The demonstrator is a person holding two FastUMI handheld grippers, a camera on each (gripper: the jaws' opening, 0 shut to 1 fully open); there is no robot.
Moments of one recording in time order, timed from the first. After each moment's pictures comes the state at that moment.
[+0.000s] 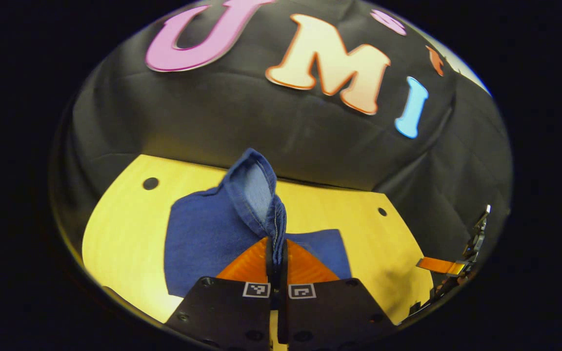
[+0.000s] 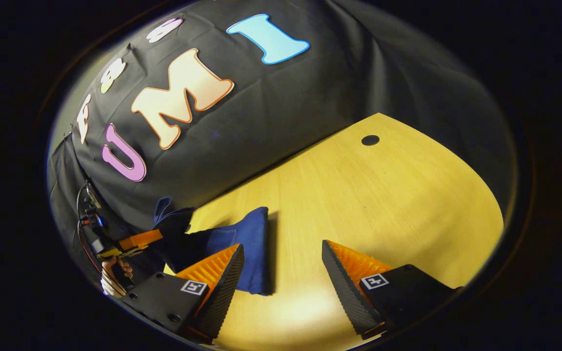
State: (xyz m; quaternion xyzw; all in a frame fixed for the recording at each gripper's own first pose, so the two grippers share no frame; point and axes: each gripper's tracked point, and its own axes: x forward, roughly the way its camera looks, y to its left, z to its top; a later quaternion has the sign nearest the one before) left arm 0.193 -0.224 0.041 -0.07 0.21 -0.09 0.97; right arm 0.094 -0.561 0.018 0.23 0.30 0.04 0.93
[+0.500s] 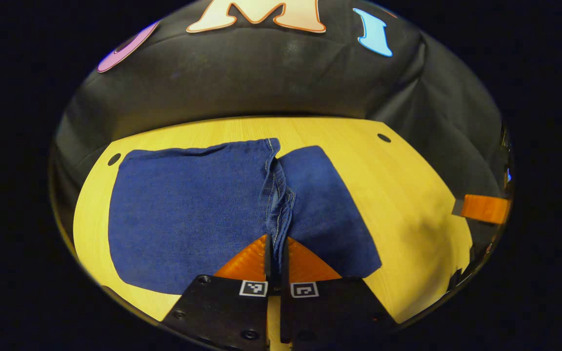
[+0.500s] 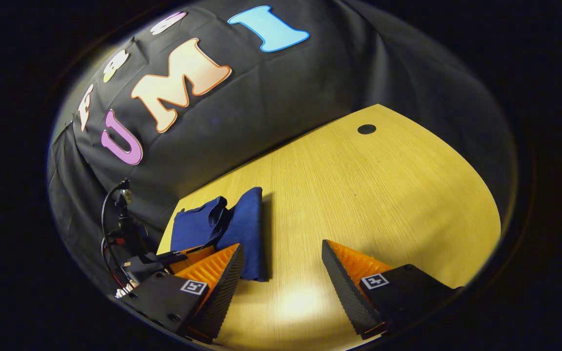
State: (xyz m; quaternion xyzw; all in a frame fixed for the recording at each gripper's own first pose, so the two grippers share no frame) left arm 0.192 -0.284 -0.104 0.05 0.31 -0.07 0.95; right arm 0.079 -0.559 -0.008 0.20 0.33 0.06 0.92
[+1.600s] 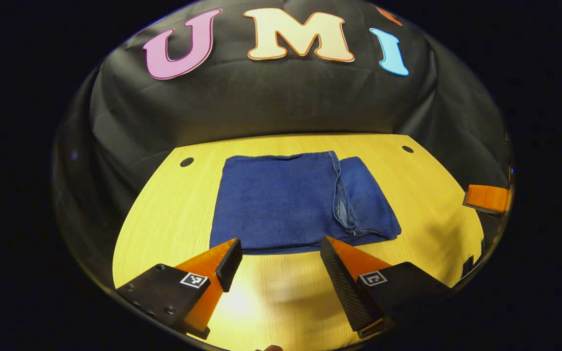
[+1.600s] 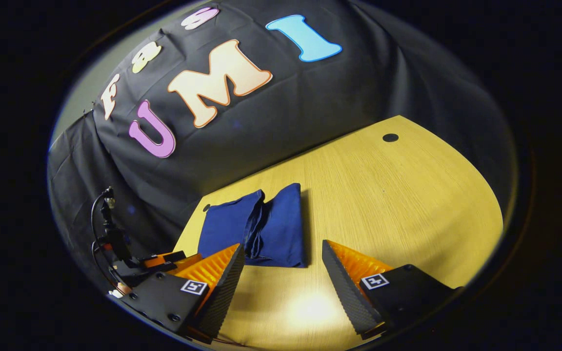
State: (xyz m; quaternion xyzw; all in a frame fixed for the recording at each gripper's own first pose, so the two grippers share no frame) left arm 0.080 -0.193 -0.029 0.06 0.25 0.03 0.97; right arm 0.030 -0.497 0.040 0.20 0.28 0.11 0.93
